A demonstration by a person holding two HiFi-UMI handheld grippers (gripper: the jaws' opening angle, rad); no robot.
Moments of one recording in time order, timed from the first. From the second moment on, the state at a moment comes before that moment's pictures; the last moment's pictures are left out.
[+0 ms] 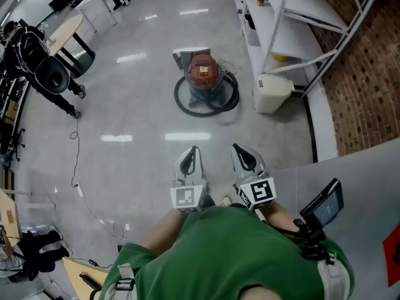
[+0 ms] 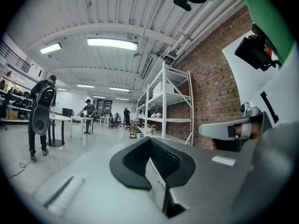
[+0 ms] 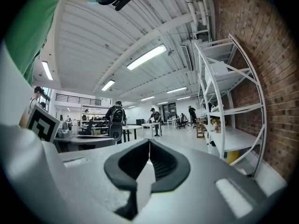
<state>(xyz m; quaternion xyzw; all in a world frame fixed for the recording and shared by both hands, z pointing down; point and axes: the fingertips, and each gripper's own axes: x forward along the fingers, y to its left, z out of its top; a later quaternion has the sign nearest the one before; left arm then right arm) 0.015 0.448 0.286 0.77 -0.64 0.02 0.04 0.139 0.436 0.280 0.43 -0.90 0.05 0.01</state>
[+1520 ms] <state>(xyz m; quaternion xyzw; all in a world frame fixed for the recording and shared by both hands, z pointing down) -0.137 0.163 0.293 0.80 -0.60 0.01 0.05 -0.002 0.139 0.290 0.48 -0.87 0.06 0.02</state>
